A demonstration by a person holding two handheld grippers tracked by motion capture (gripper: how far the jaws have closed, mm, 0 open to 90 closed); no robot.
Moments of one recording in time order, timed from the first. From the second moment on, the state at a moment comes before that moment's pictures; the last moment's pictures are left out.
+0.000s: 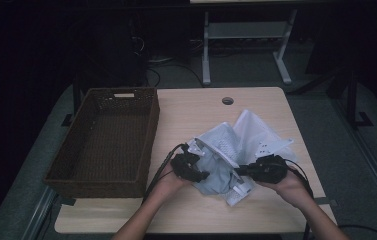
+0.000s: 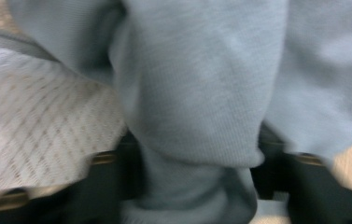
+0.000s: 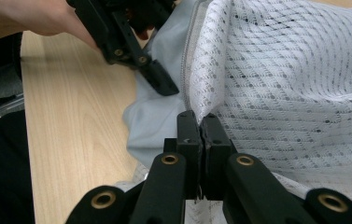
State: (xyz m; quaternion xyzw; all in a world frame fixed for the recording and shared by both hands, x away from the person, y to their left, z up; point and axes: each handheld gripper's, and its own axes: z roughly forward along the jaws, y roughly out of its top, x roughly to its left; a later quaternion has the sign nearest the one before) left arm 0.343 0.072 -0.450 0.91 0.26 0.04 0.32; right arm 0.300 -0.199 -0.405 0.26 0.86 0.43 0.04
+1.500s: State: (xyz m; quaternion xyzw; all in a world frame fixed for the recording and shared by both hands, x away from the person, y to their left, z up) left arm 0.341 0.048 -0.423 0.84 0.29 0.09 0.45; right arm 0.286 -0.185 -0.373 0.22 0.84 0.49 0.03
